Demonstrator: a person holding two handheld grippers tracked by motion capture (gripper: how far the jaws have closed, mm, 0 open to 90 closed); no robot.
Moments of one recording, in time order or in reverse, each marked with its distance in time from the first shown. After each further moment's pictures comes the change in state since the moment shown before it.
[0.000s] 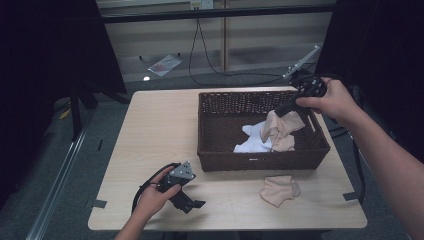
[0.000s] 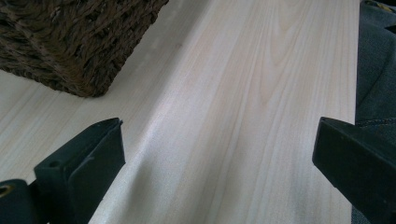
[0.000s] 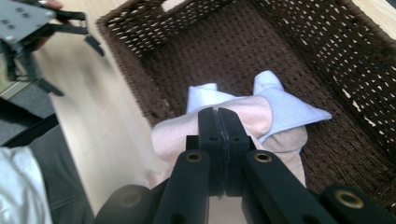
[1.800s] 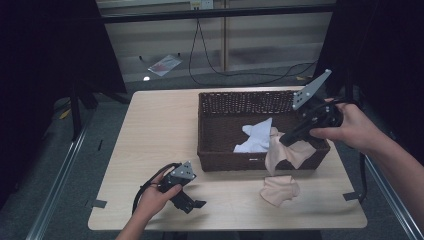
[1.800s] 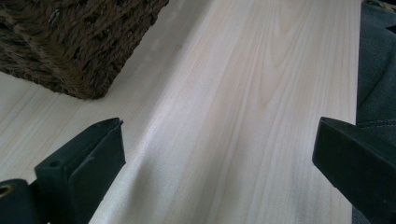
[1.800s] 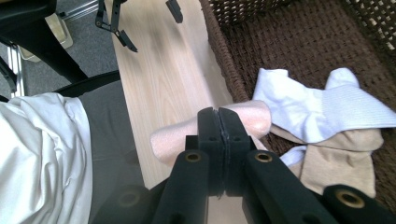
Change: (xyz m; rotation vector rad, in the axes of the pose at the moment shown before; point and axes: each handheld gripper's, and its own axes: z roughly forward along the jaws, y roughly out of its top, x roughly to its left) left arm -0.002 0.001 0.001 0.003 0.008 -0.007; right arm 0.065 -0.041 -0.012 0.004 0.122 -0.196
